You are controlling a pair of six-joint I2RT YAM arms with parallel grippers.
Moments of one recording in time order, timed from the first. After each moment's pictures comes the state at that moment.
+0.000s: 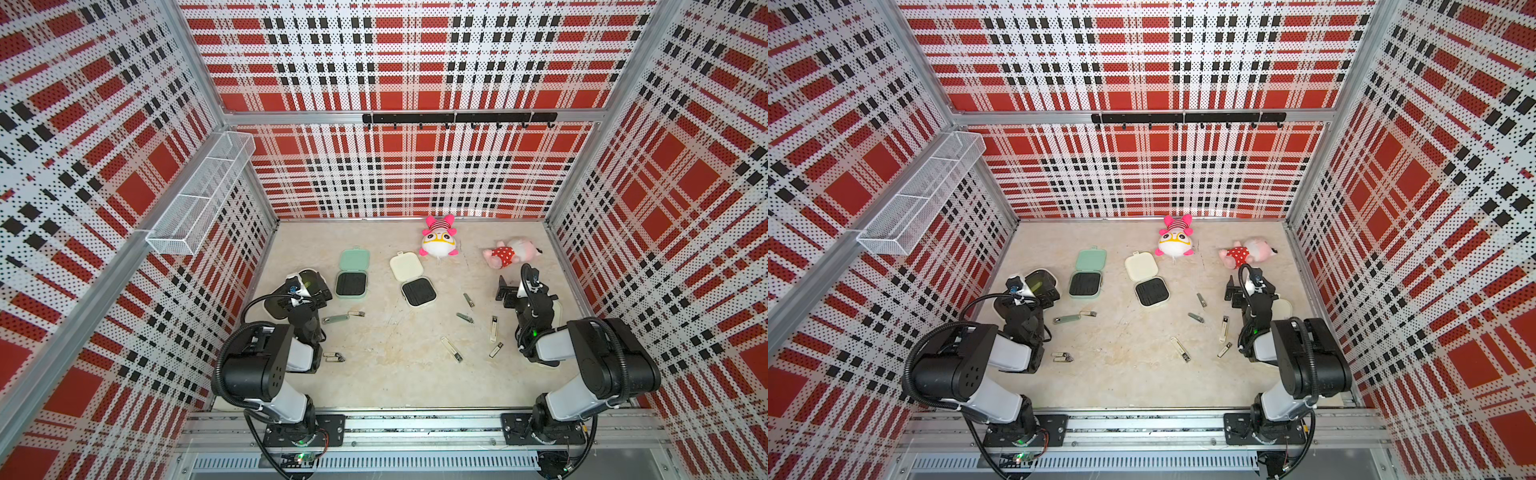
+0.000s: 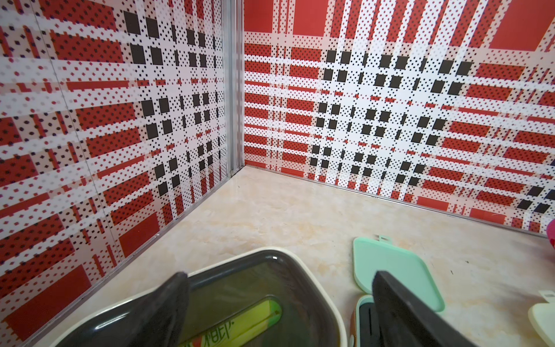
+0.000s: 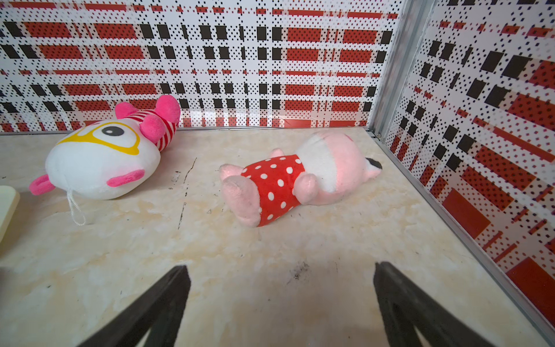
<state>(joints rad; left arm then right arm) -0.04 1.58 0.20 1.41 -0.35 -0.08 0.05 1.58 0.29 1.14 0.15 0.00</state>
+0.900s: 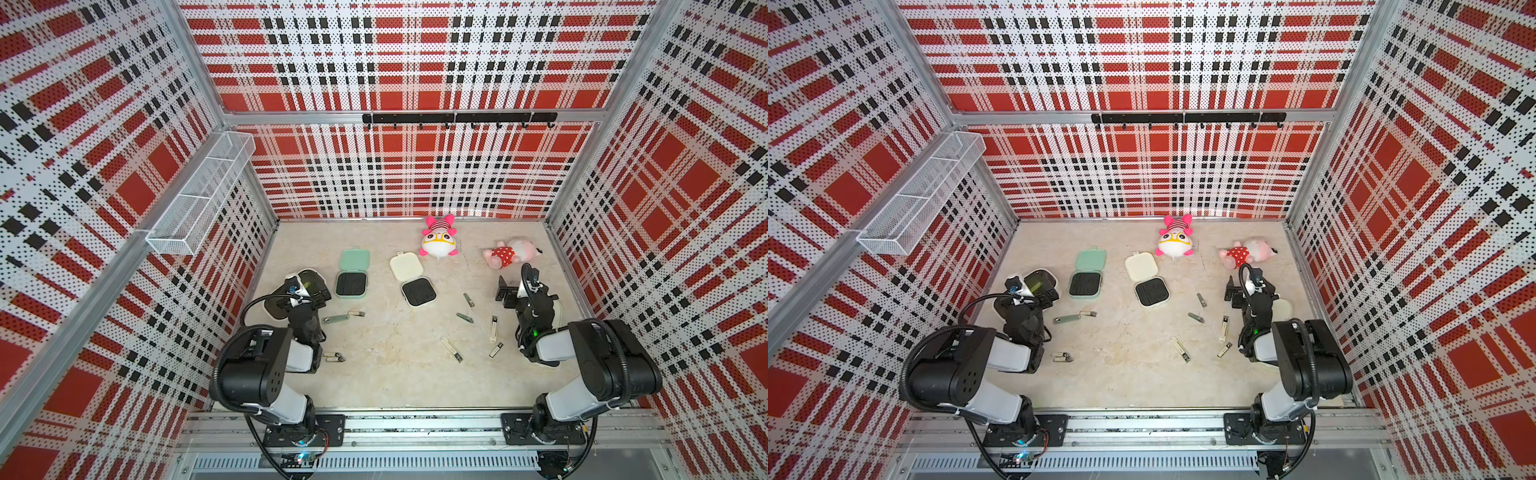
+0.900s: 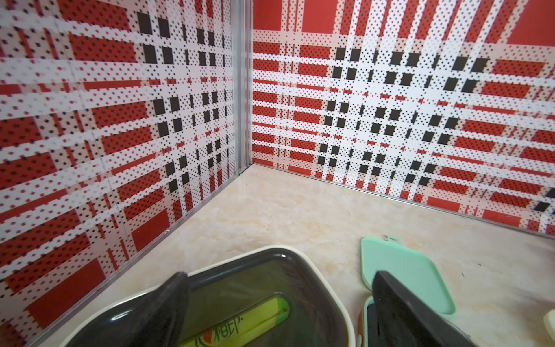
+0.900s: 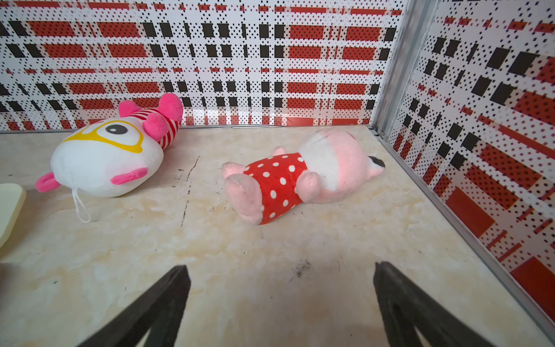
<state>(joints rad) -0.07 1.51 0.21 1.32 -0.43 -0.07 0.05 1.54 0.29 1.09 0.15 0.01</state>
